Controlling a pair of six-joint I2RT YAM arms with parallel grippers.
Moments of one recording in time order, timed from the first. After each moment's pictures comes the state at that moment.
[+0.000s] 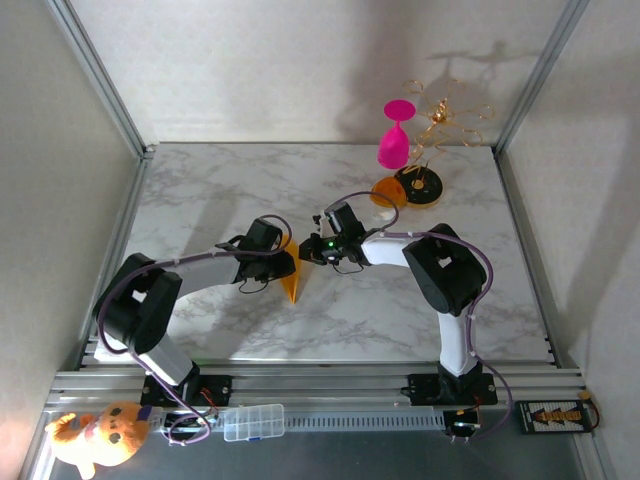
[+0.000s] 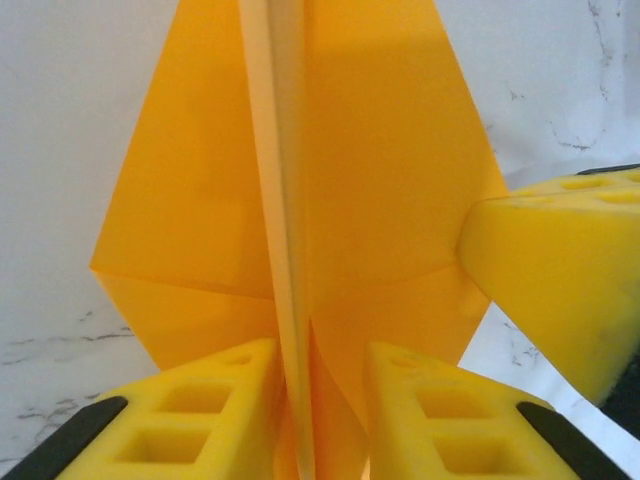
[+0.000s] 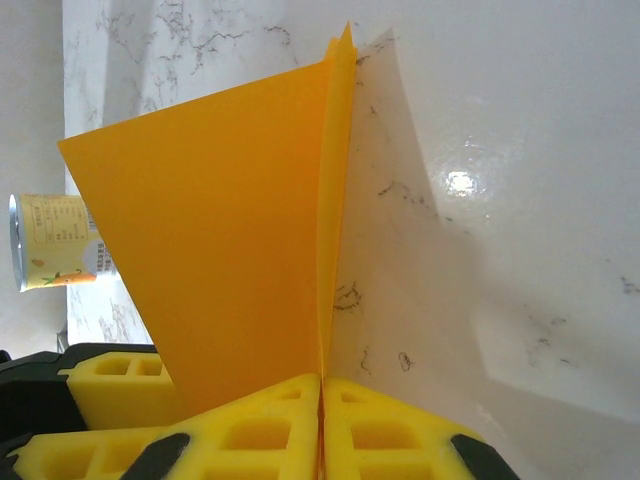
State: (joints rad) left arm -0.51 1.63 0.82 -0.20 0.16 -0.77; right arm 0.67 2.00 1.13 0.08 -0.55 0.75
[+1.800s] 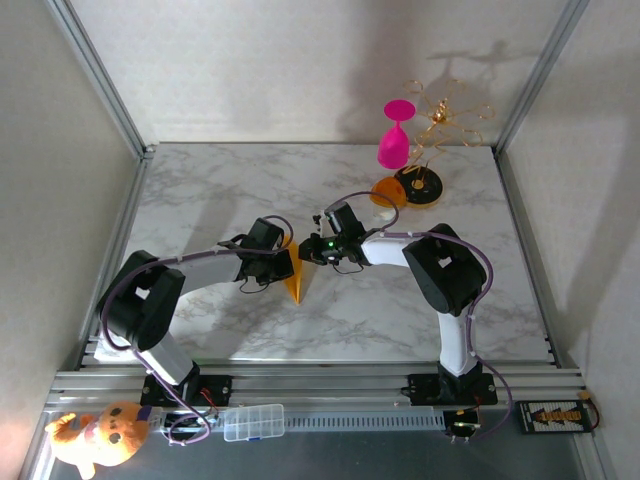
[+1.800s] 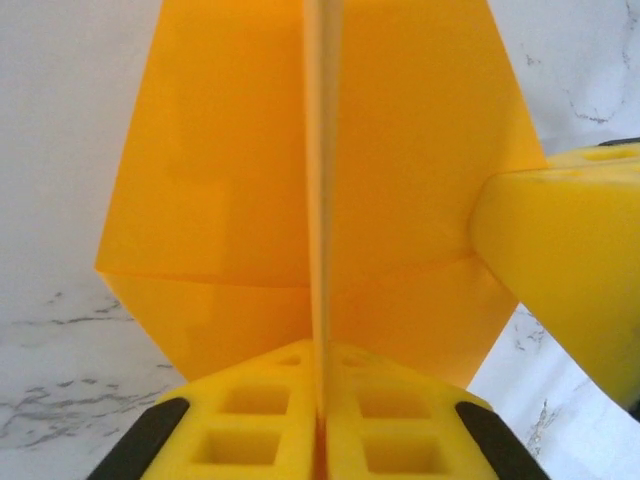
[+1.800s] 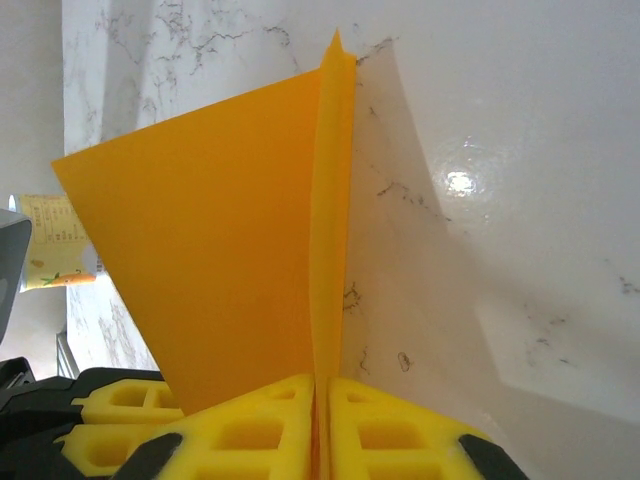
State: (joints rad) left arm -0.51 1.66 0.84 -0.24 0.19 -0.78; right arm 0.67 2.00 1.13 0.07 -0.54 0.75
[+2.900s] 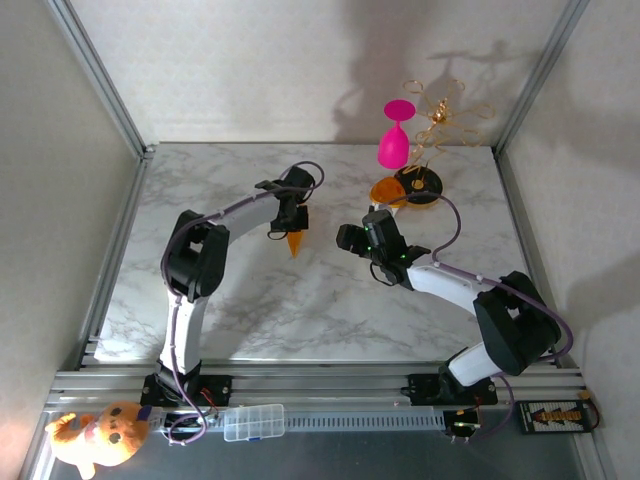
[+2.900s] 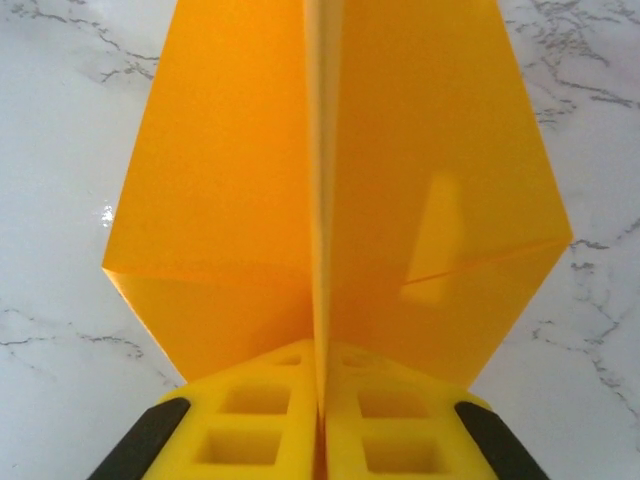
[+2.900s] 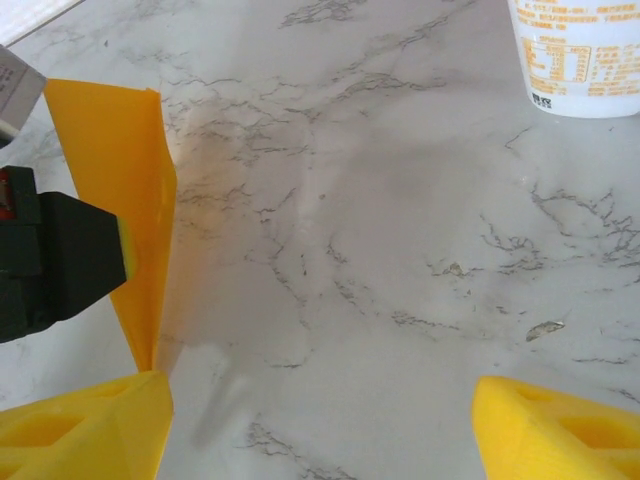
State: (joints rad) left arm -0.49 2.15 1.66 -0.72 -0.13 -0.54; right arm 0.63 1.49 0.80 0.03 0.12 0.70
